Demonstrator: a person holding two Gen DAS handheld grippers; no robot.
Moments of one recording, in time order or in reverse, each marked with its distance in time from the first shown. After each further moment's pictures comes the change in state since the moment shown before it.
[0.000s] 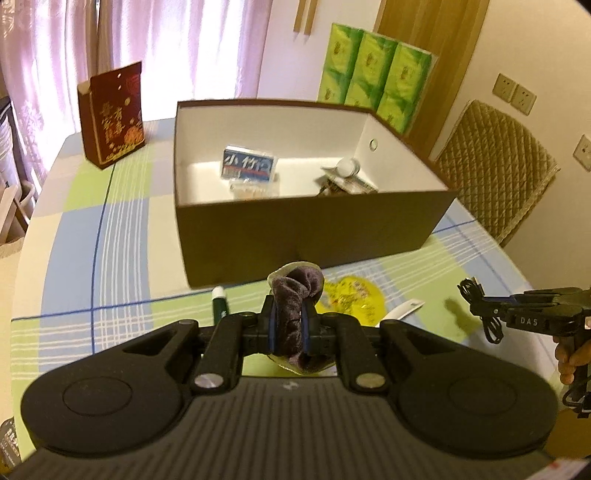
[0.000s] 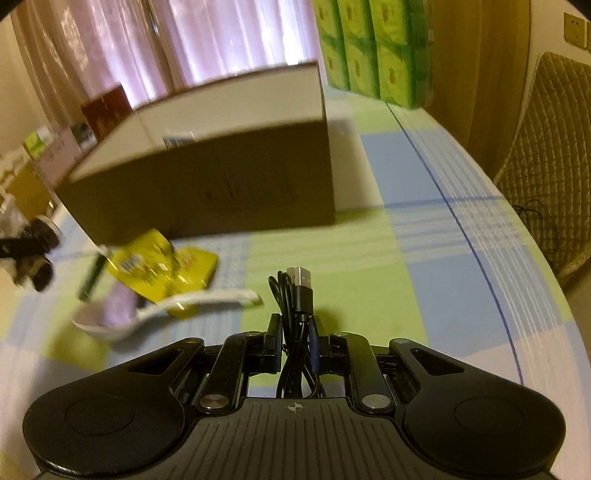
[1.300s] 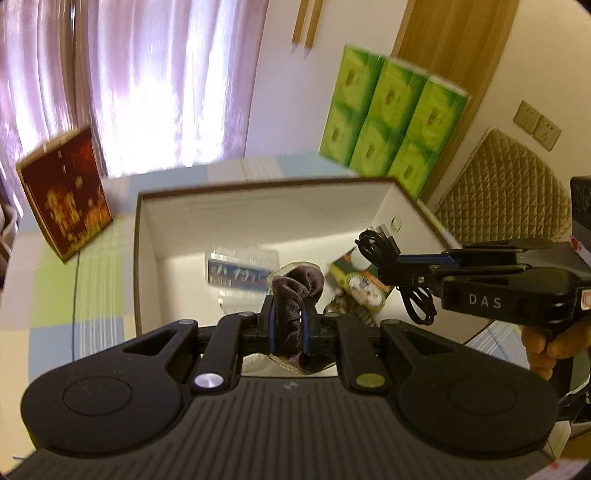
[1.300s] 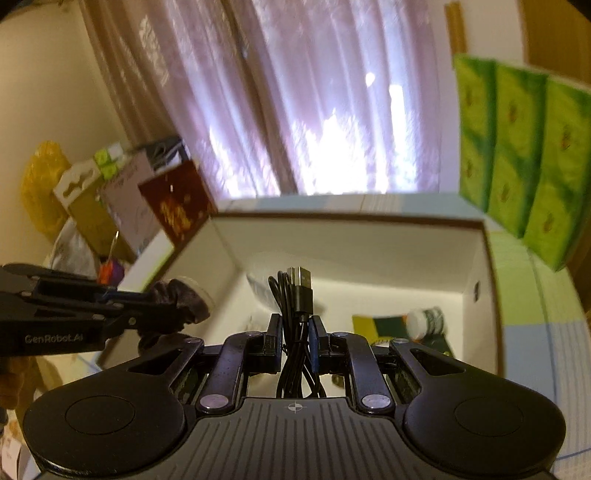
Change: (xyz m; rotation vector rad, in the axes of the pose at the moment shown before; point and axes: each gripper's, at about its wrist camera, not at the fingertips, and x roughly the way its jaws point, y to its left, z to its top) left arm 0.096 0.015 0.148 -0.005 0.036 -0.014; right arm 0.098 0.069 0.202 -0.182 -0.050 0.251
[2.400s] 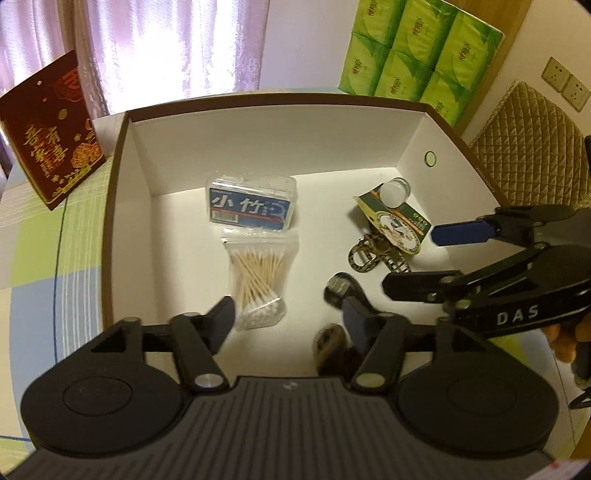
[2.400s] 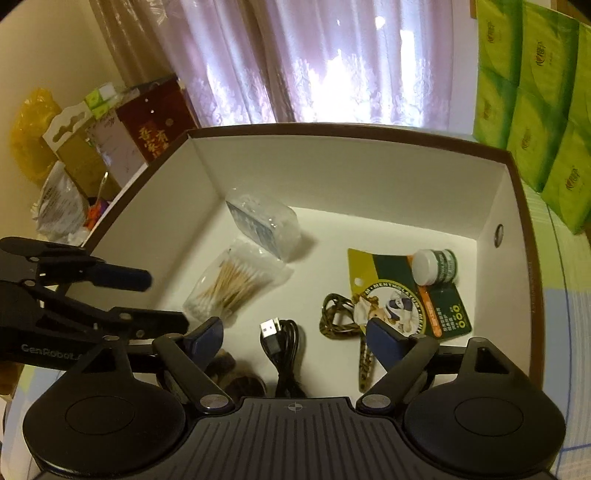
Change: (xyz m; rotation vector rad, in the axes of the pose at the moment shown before) left arm 0.049 0.003 -0.027 -0.003 0.147 0.055; right arm 0.039 -0.008 -0.022 -0.029 0.184 -0.032
